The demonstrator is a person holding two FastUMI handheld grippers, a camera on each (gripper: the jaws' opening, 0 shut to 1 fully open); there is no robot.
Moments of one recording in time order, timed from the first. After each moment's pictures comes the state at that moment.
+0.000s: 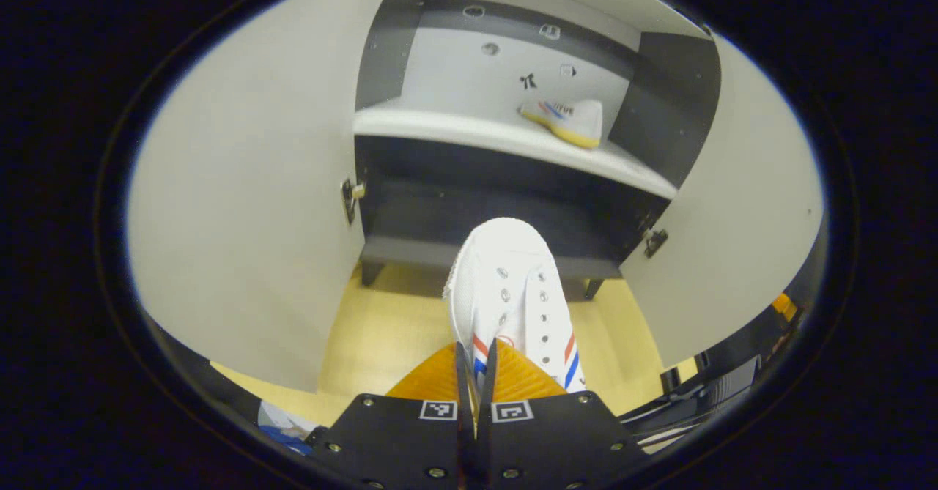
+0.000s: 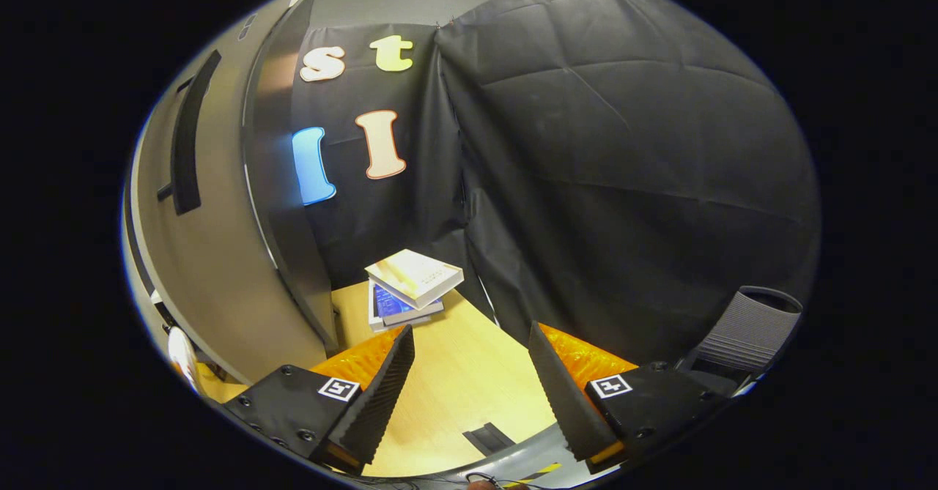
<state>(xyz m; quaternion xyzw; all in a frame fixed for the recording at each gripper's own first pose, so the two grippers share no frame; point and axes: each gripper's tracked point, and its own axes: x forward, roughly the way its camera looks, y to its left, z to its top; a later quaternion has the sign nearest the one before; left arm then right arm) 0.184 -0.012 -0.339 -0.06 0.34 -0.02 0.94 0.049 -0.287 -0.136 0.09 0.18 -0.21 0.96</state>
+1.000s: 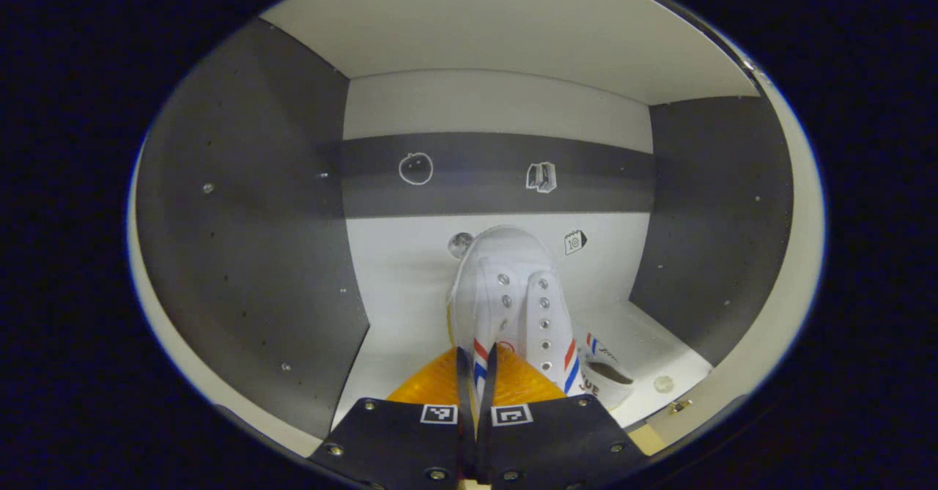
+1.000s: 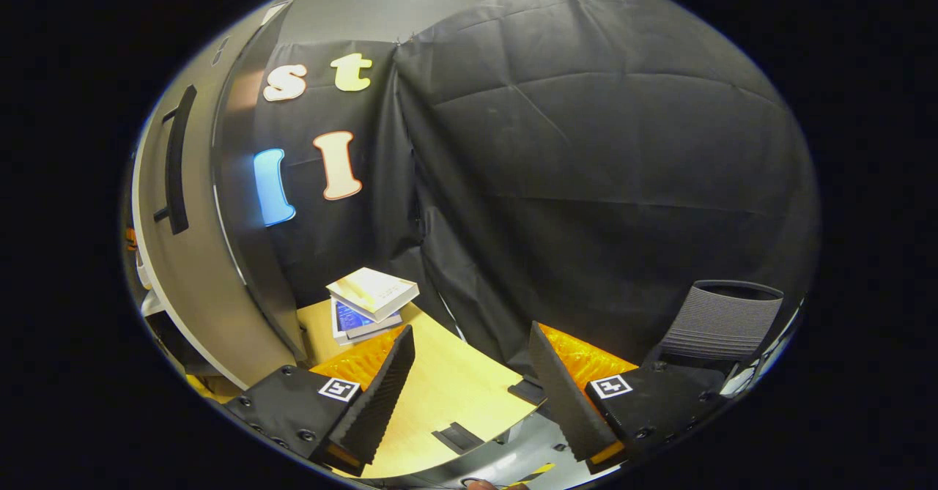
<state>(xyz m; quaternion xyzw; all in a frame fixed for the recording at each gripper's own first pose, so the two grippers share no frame) 0.277 0.016 -0.232 0.06 0.16 -0.02 0.98 -0.011 -0.321 -0.121 0.09 0.16 -0.31 0.93</state>
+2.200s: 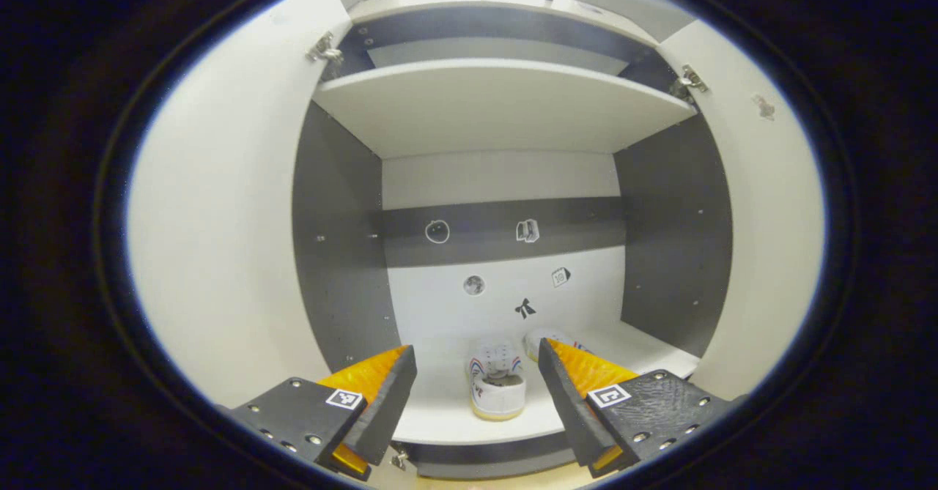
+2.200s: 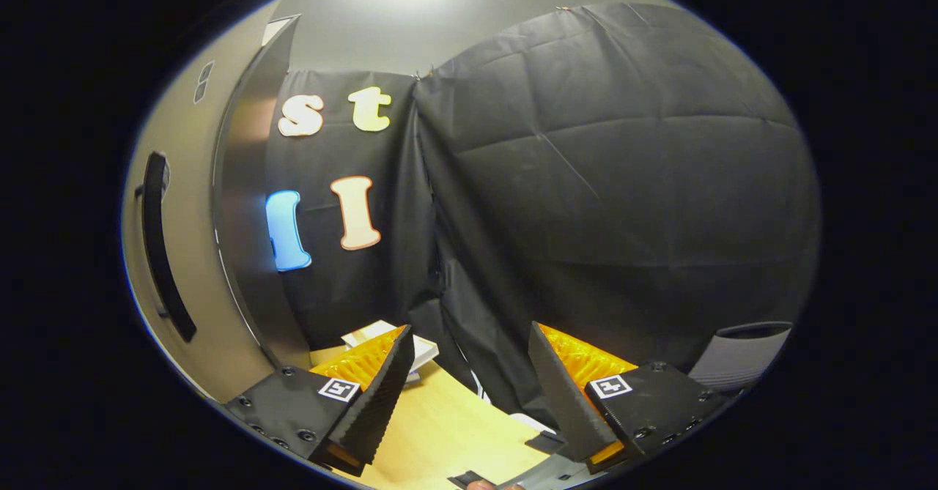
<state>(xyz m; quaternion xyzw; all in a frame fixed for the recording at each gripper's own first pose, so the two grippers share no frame) 0.102 0.010 -0.150 0.08 0.02 0.00 1.00 0.073 -0.336 -0.015 0.05 0.05 -0.25 0.96</state>
